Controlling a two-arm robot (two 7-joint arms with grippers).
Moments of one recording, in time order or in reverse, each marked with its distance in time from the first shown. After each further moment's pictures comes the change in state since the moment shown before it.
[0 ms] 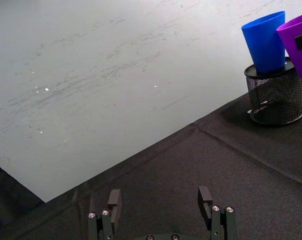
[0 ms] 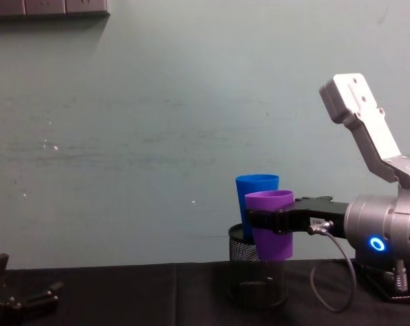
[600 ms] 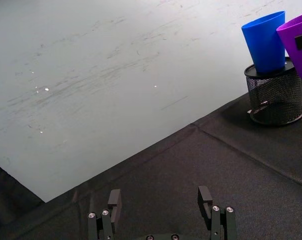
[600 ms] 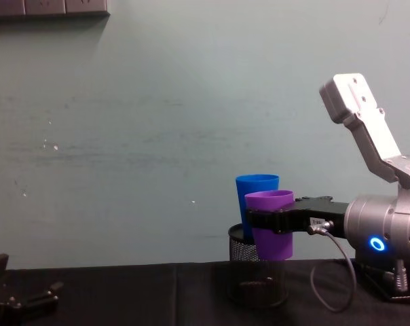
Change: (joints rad) left arm 0.000 0.000 0.000 0.000 0.000 0.000 0.000; right arm 0.000 0.000 0.000 0.000 0.000 0.000 0.000
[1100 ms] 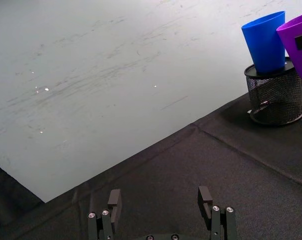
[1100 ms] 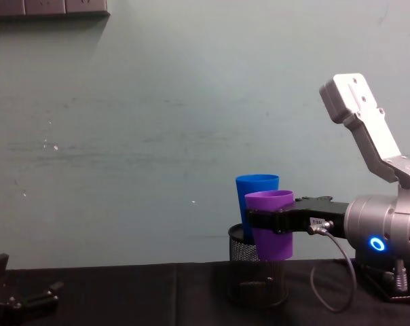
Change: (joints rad) left arm 0.000 0.000 0.000 0.000 0.000 0.000 0.000; right arm 0.000 0.000 0.000 0.000 0.000 0.000 0.000
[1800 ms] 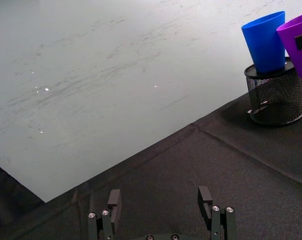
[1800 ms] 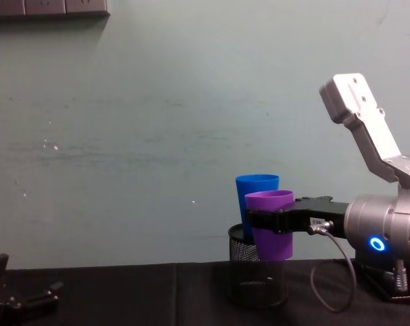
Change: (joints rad) left arm 0.000 0.000 0.000 0.000 0.000 0.000 0.000; right arm 0.000 0.000 0.000 0.000 0.000 0.000 0.000
